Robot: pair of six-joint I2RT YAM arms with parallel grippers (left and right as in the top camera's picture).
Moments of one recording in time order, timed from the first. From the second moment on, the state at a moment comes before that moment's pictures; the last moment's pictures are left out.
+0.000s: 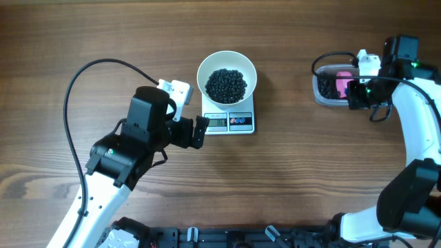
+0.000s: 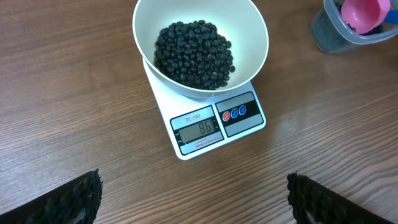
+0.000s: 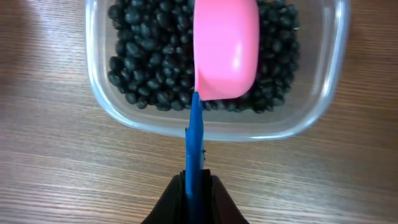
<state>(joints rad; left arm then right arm) -0.41 1.08 0.96 -0.70 0.12 -0.13 -0.22 1.67 1.32 -0.98 -0.11 -0.29</state>
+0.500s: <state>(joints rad) -0.41 1.08 0.96 -0.70 0.12 -0.13 -0.22 1.69 1.32 -1.01 -0.19 -0.35</state>
